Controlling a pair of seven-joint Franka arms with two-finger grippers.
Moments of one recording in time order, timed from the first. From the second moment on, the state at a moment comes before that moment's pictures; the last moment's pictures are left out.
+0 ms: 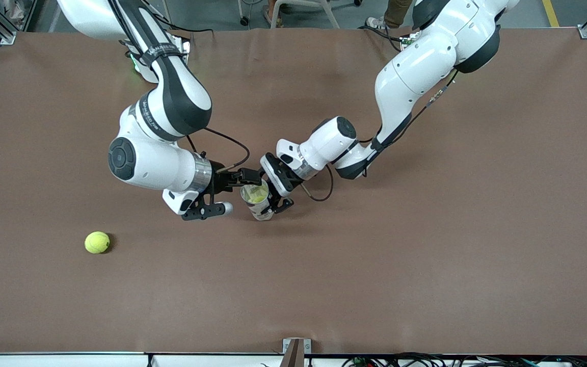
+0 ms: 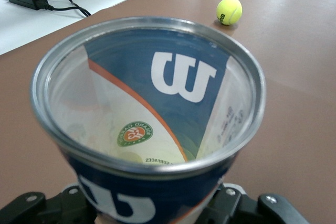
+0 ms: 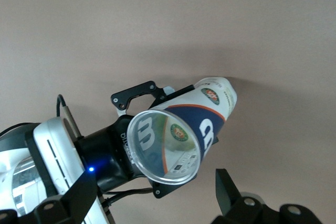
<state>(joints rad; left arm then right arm) -0.39 0.99 -0.51 -1.61 0.20 3.36 0.28 0.48 0.46 -0.05 -1.54 0.56 1.98 0.15</state>
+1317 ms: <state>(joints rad) -0.40 0.99 -0.50 -1.61 0.20 3.37 0.28 -0.02 0.71 -0.17 -1.51 0.12 2.20 -0.57</state>
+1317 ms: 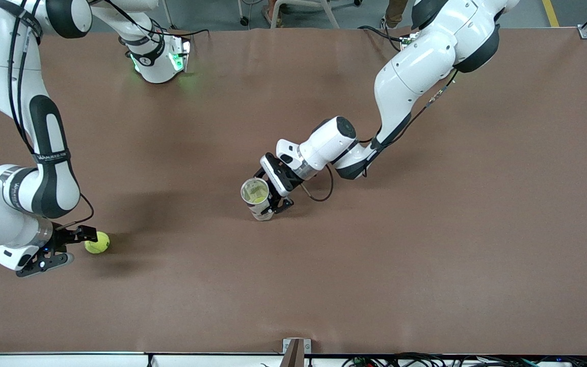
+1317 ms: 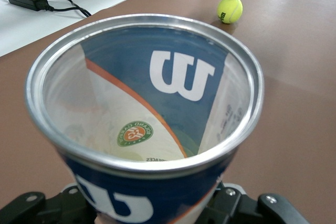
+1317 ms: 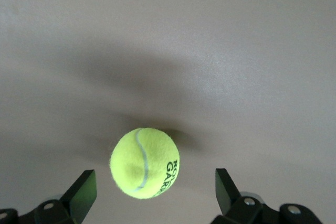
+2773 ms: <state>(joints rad) -0.40 0.99 -0.48 -1.63 0.20 3.37 0.30 -0.02 0.77 -0.16 -1.51 0.12 2.21 -0.58</state>
